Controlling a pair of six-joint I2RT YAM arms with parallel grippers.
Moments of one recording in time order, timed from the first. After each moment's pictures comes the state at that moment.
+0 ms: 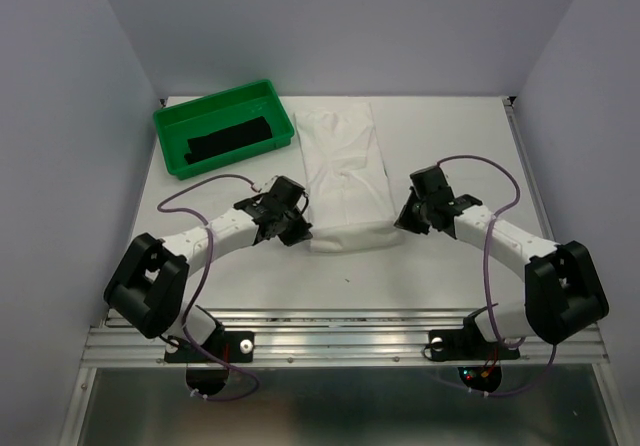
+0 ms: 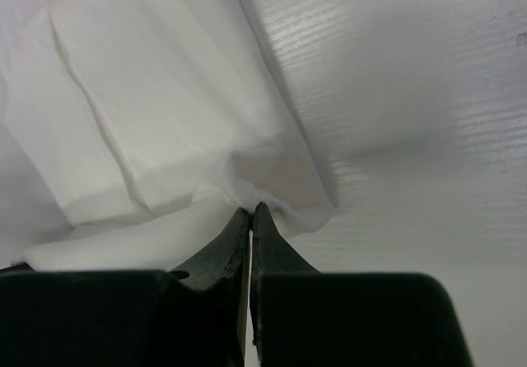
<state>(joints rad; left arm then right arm) -0.65 1.44 0.84 -0.39 -0.04 -1.15 0.42 1.37 0.80 -0.39 0.07 0.83</state>
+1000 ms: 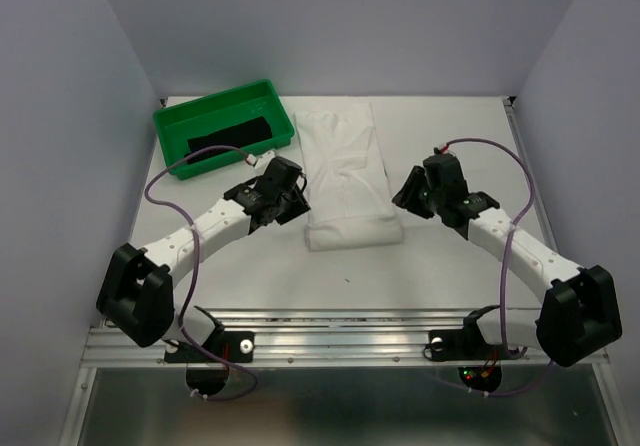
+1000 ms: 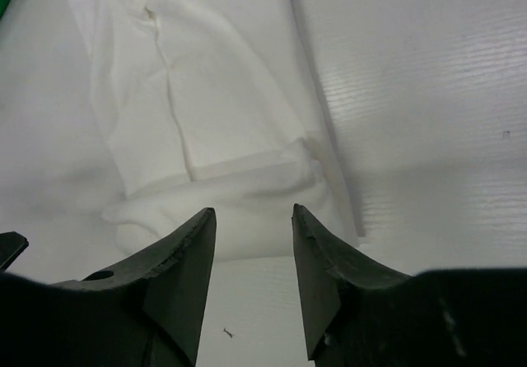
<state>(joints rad) -0.62 1.44 1.00 -0.48 -0.18 -0.99 0.40 1.28 0.87 -0.34 0.10 0.74</state>
